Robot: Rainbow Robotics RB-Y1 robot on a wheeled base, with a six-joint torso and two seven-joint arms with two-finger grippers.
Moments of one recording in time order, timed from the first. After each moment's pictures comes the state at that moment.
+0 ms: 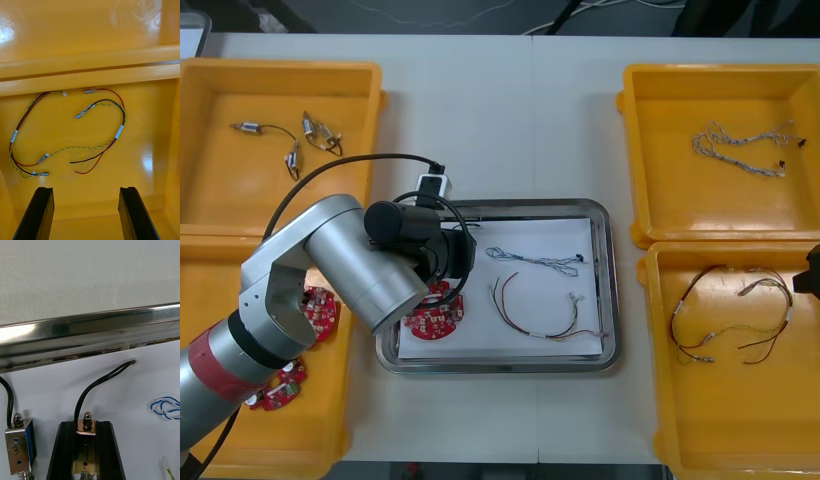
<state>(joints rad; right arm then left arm) -0.10 -0.80 -0.29 -2.25 -0.83 1.89 1.16 -0.45 0.52 -0.63 -1.92 0.26 1.26 -0.79</state>
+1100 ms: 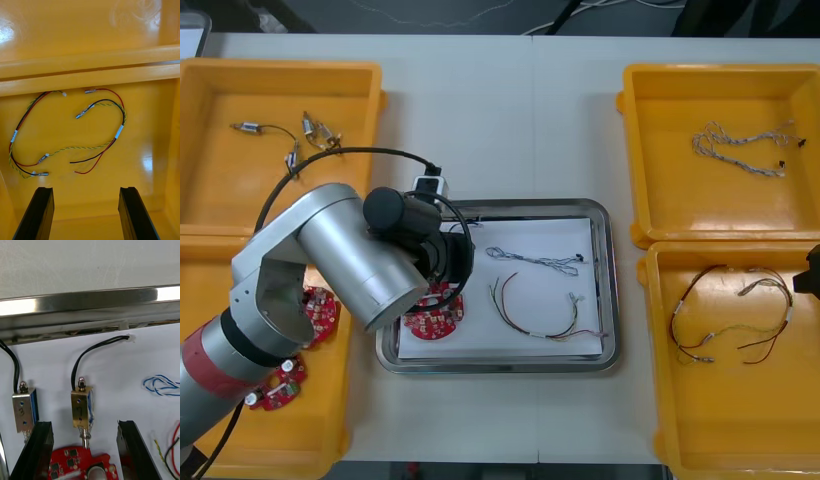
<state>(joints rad) -0.10 -0.80 -0.29 -2.25 -0.83 1.89 1.16 -0.47 0.51 -0.60 -2.00 0.32 1.43 -0.75</state>
